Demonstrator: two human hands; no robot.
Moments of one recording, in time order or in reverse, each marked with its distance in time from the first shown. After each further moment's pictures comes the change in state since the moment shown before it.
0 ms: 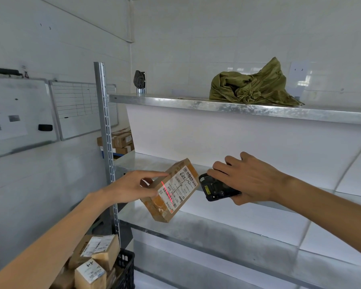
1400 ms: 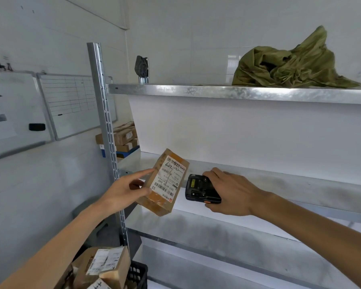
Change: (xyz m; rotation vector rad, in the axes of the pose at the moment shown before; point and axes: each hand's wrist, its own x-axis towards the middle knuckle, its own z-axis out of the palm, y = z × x) left_hand 0.063 -0.145 -0.028 -0.221 0.169 -0.130; right_hand 0.149 -0.063 0.102 0.661 -0.137 0.376
